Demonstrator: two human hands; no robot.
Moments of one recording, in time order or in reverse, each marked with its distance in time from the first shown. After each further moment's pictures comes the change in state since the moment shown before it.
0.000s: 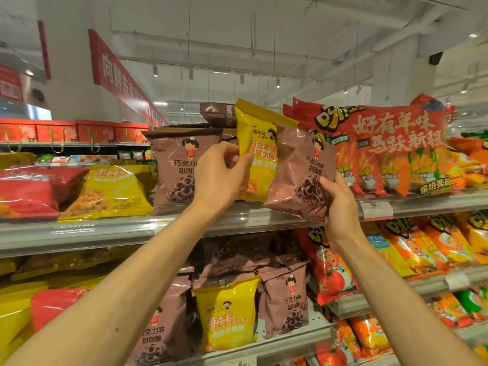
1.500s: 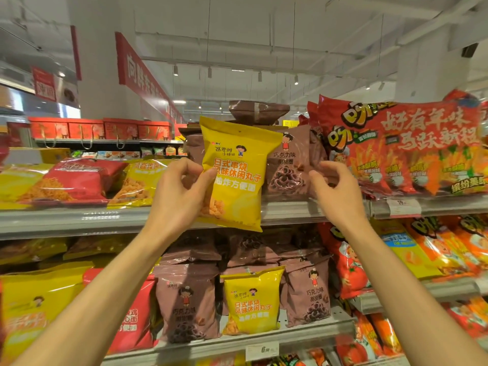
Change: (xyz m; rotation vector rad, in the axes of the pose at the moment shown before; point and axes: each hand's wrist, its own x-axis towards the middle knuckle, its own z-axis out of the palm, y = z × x) left_hand -0.043 -0.042 -0.110 -0.078 -0.002 -0.098; right_hand -0.008 -0.015 0.044 -0.635 0.030 -0.154
